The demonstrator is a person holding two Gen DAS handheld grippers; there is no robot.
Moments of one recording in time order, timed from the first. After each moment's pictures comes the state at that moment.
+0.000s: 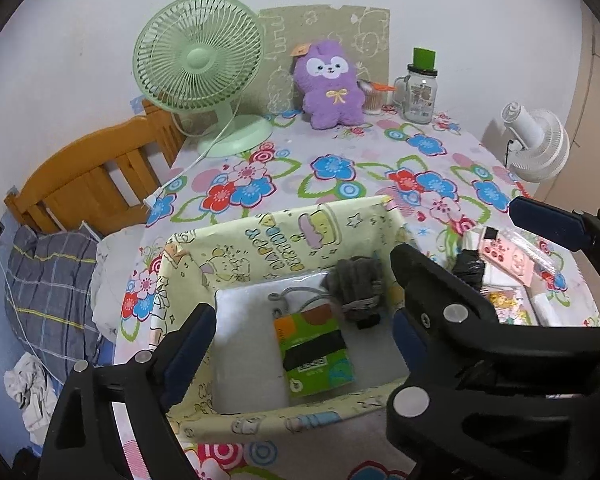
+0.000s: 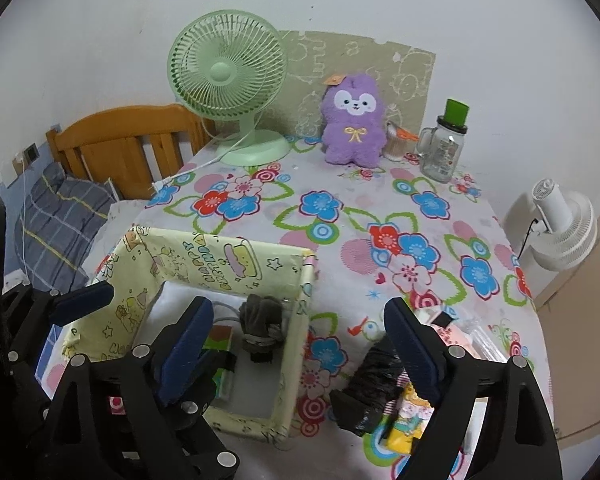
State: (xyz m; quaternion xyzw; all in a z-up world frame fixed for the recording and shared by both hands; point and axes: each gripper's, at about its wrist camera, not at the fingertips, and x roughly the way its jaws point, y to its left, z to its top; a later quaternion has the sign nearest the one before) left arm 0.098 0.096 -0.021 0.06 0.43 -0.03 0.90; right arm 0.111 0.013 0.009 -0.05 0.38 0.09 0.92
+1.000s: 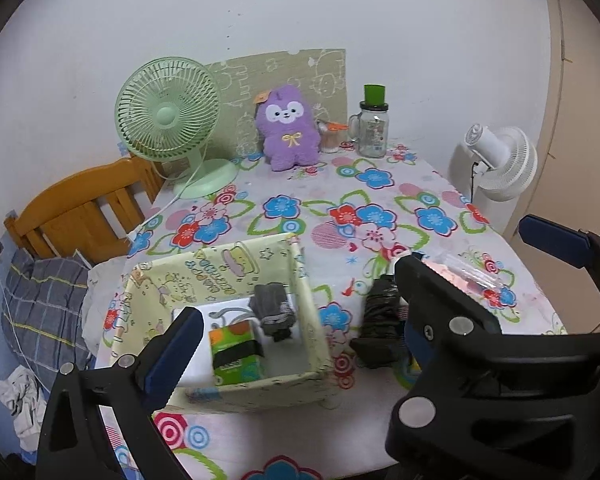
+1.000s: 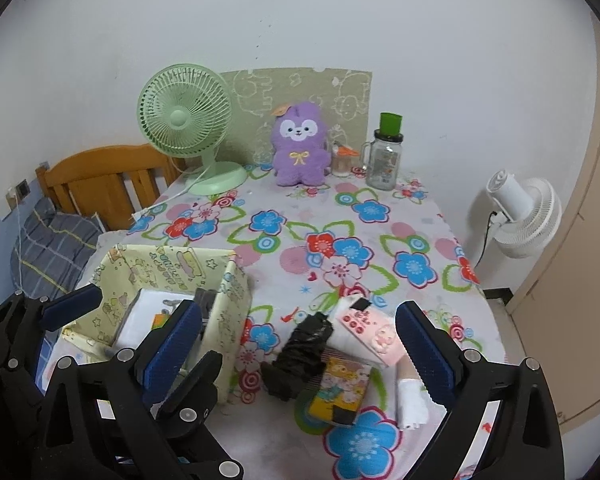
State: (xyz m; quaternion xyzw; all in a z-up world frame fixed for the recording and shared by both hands) left arm 0.050 0.024 0.012 0.07 0.37 -0.05 0.93; right arm 0.057 -0.072 0.042 -0.01 0.34 0.06 0.94
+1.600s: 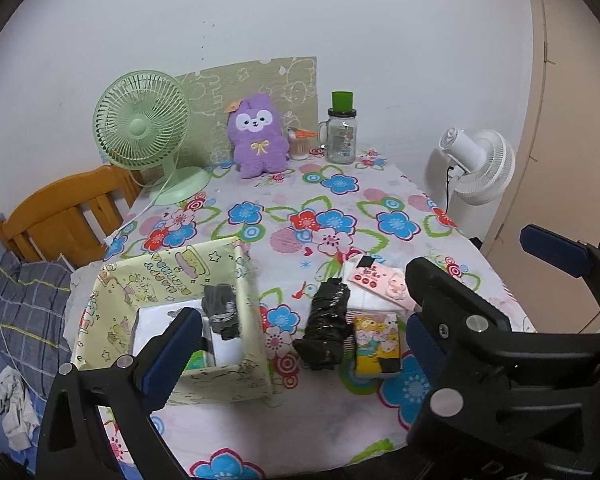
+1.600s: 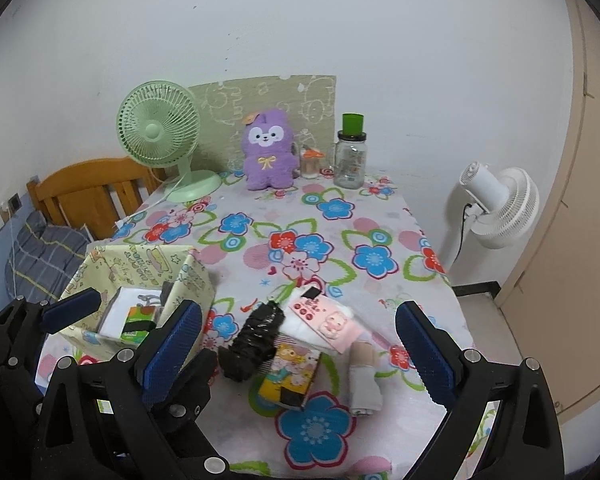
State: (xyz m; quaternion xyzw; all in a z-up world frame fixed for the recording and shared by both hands) left arm 0.032 -0.023 0.015 0.06 0.36 -0.08 0.93; right arm 0.031 -0.127 0.043 0.00 0.32 0.03 0.95
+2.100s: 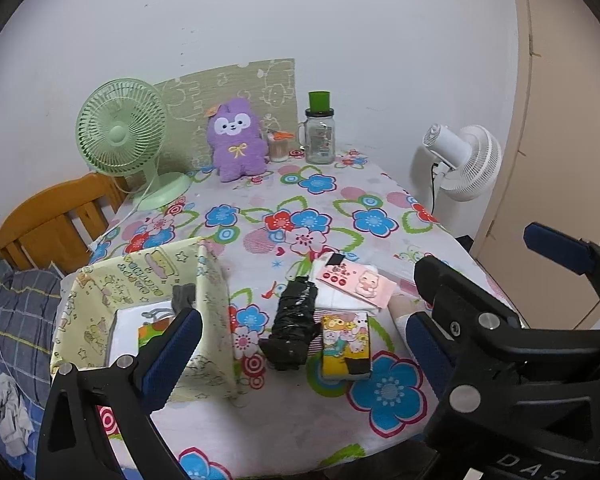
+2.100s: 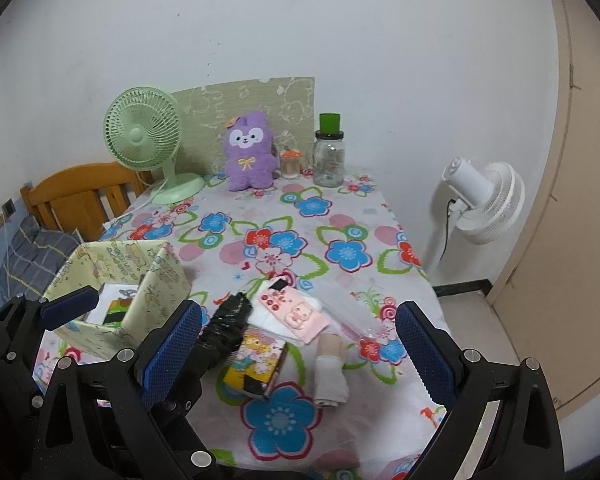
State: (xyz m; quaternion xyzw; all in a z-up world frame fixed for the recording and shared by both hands) left arm 0.023 -0.055 0.007 0.06 0.35 -0.09 0.93; right arm 0.017 -0.163 0.033 0.00 0.31 0.02 0.95
